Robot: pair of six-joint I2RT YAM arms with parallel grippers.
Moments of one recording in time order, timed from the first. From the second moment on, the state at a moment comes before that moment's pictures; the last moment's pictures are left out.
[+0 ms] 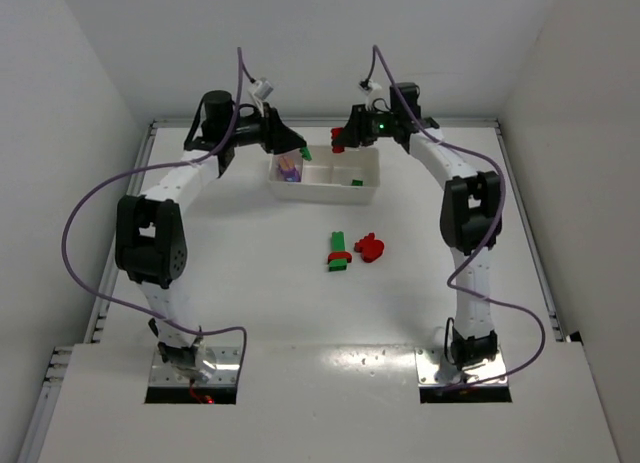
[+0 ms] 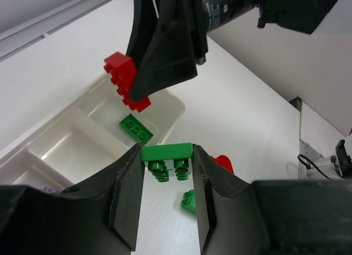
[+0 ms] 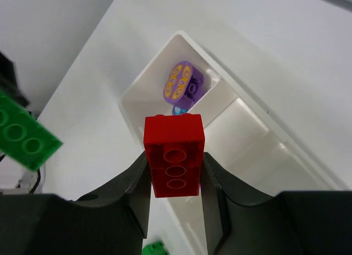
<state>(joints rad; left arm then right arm) -0.17 1.87 1.50 0.16 1.00 -0.27 0.21 2.24 1.91 -0.20 -0.85 0.18</state>
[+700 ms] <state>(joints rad) -0.12 1.82 1.46 0.15 0.97 -0.26 0.32 2.39 2.01 -0.28 -0.76 0.12</state>
